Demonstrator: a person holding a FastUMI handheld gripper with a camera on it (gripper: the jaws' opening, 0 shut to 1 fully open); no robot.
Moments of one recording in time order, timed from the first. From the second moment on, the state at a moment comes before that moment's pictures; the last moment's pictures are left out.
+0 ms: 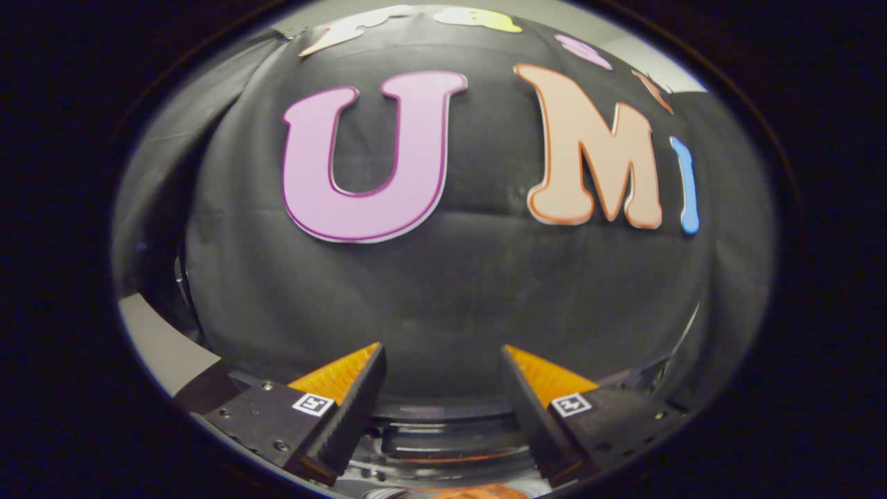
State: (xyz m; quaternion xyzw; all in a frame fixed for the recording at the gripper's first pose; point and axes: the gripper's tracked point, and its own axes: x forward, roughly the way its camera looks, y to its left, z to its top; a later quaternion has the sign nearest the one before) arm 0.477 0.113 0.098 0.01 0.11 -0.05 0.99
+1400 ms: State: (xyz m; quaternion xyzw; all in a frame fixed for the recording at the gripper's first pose) arm 0.395 0.112 0.101 0.01 0.09 -0.09 0.99
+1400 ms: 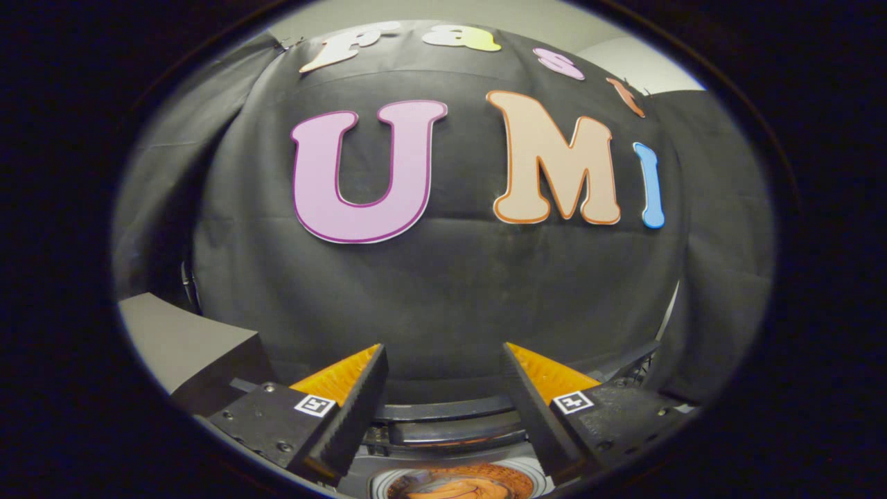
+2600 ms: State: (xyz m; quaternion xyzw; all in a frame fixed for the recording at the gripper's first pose) arm 0.362 0.116 0.097 0.01 0.07 -0.07 0.99
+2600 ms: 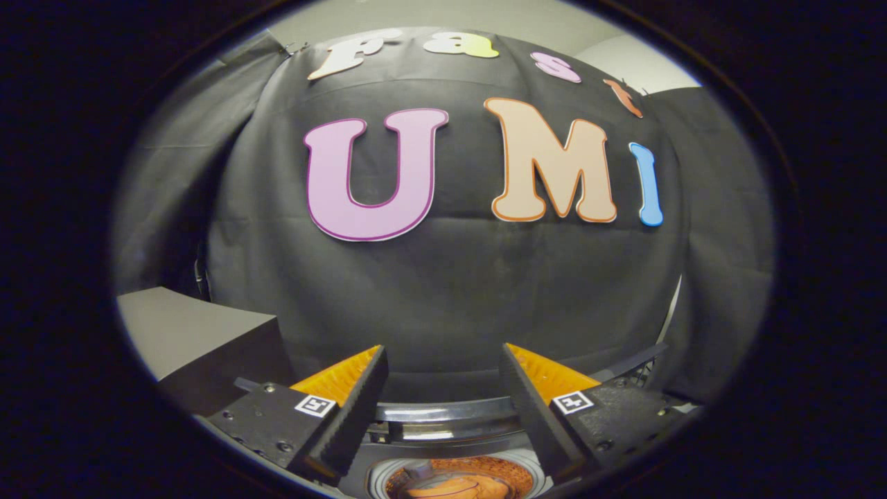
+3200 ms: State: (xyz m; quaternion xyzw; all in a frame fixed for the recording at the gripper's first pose) arm 0.315 0.120 0.047 0.10 0.10 -0.09 0.99
